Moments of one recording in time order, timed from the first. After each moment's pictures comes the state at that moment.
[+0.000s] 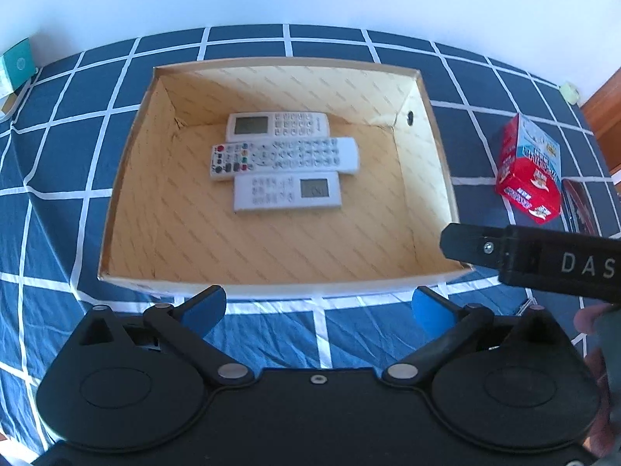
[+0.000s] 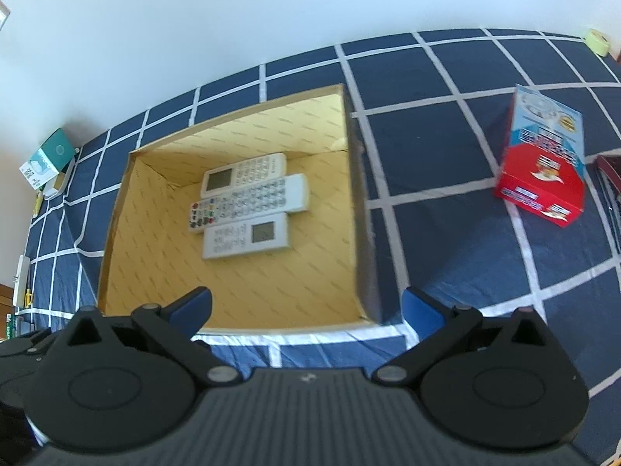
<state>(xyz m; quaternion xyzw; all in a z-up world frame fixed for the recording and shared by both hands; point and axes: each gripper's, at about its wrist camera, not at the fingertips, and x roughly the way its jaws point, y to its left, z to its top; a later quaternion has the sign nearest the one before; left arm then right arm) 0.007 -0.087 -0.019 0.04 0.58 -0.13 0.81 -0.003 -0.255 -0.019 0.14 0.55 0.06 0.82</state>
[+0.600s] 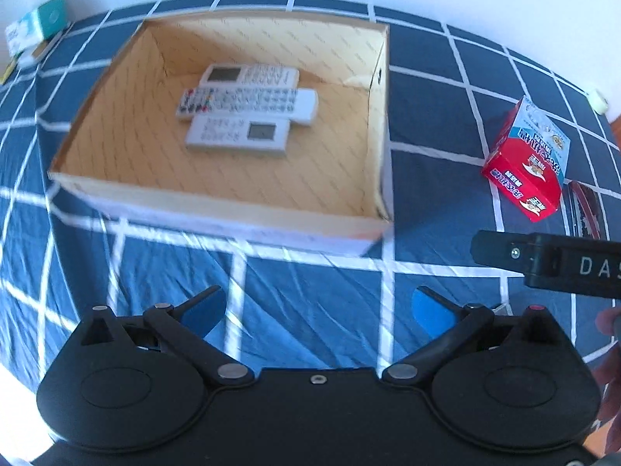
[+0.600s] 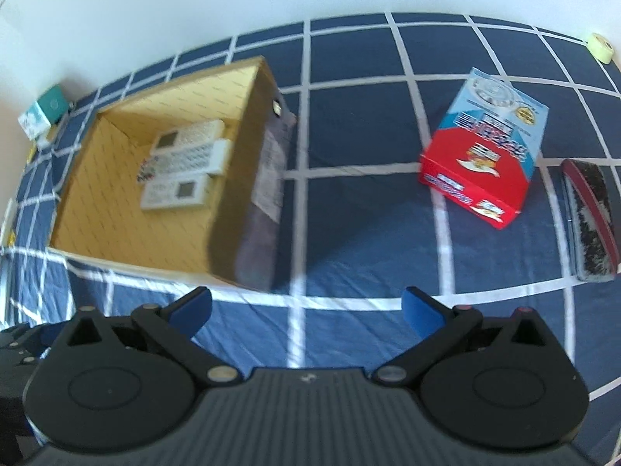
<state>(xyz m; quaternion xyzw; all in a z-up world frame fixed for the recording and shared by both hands) -0.053 -0.182 -0.049 -0.01 0.60 -0.03 0.80 -0.010 -0.360 -0.044 0.07 0.58 0.11 0.80</state>
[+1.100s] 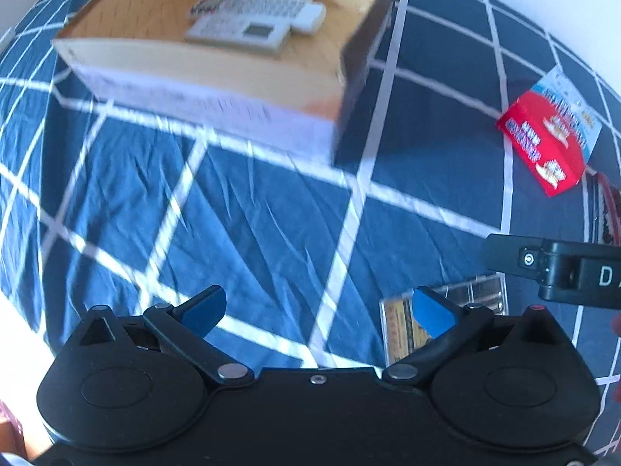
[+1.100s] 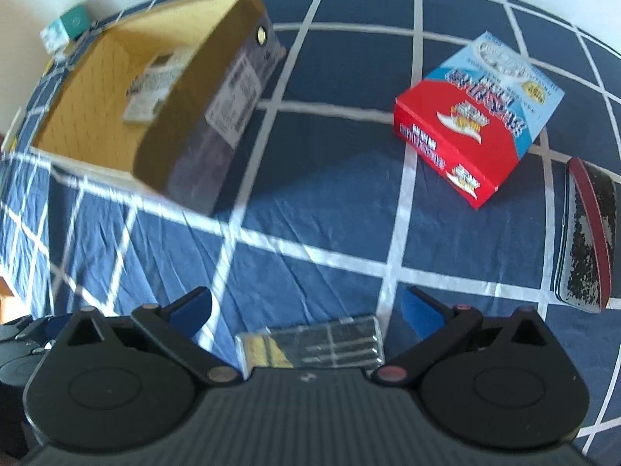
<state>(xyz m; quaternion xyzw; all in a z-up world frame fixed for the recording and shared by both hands) -0.106 -0.237 -0.105 -0.06 0.62 0.06 0.78 -0.017 -0.411 -0.088 -0.01 0.62 0.19 0.76</state>
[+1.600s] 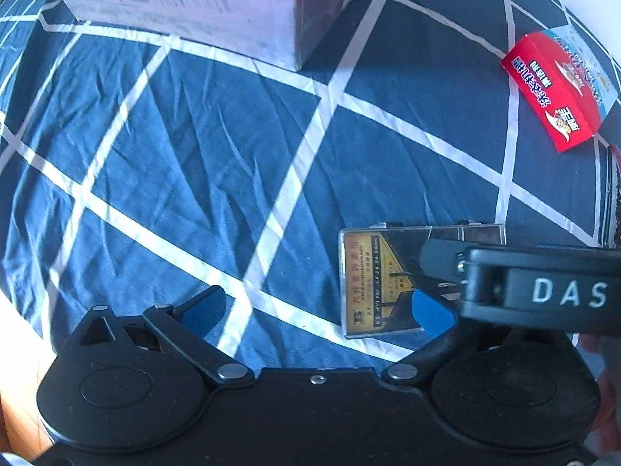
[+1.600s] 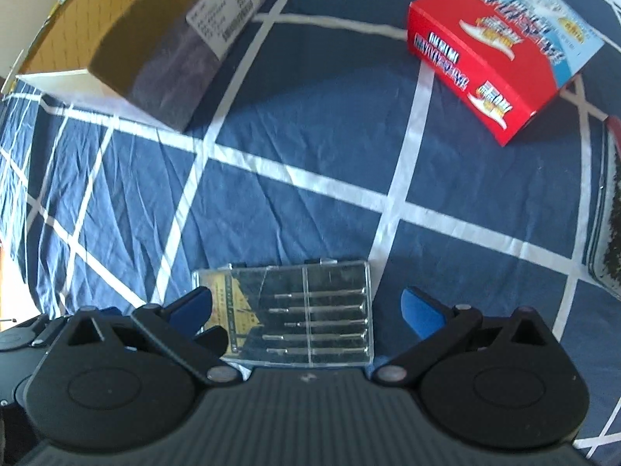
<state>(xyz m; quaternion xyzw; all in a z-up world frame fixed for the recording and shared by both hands) -0.130 -0.271 -0.153 -0.11 0.66 0.07 0.74 -0.032 -0.420 -0.146 -0.04 0.66 0.22 0.71</state>
